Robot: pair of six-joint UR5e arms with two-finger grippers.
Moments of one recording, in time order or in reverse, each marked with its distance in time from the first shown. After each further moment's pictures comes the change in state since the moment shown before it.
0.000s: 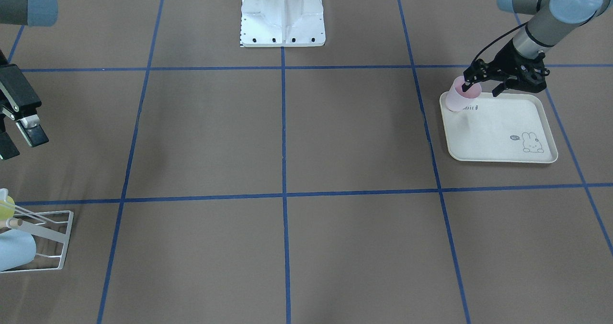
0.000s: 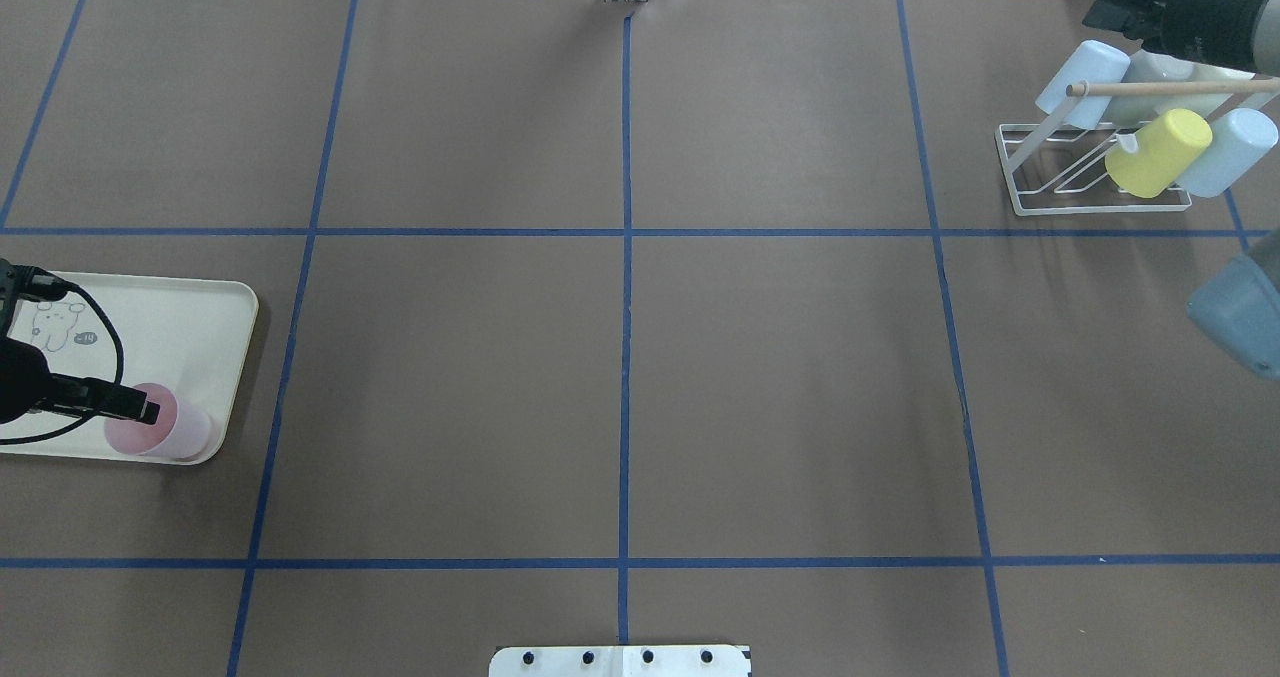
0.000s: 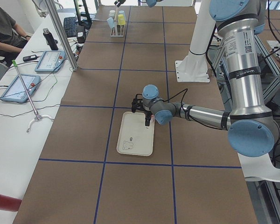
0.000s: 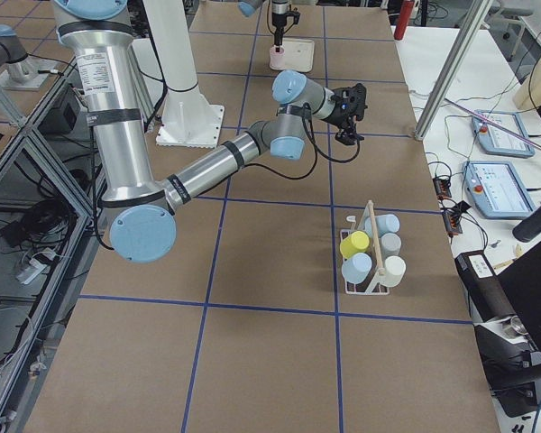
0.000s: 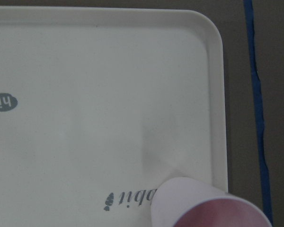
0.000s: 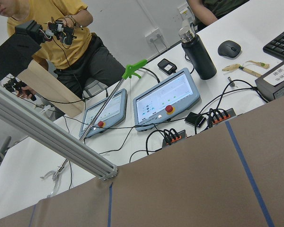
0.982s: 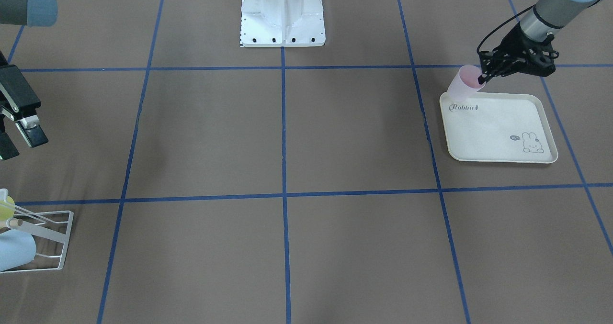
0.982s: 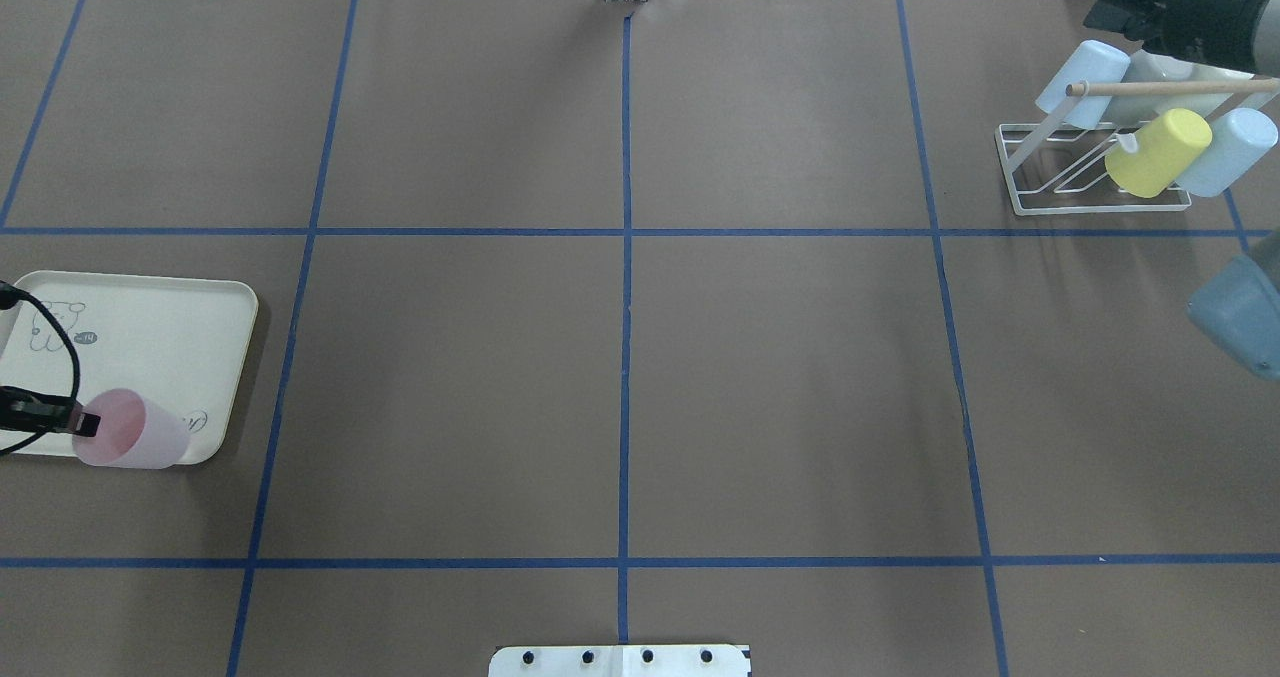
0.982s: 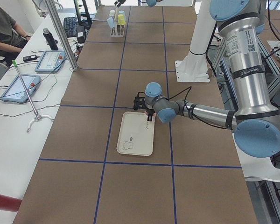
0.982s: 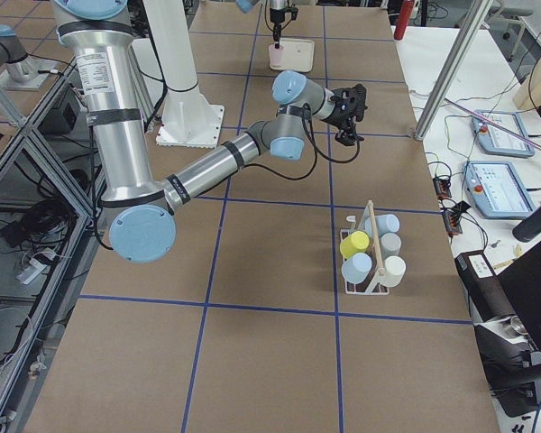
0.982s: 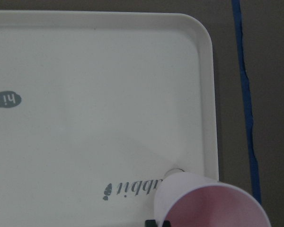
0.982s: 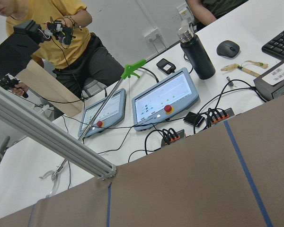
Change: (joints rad) left arm -0.038 0.108 -0.143 0.046 -0.001 0.002; right arm 0.000 -0.002 0.000 0.000 -0.001 0.001
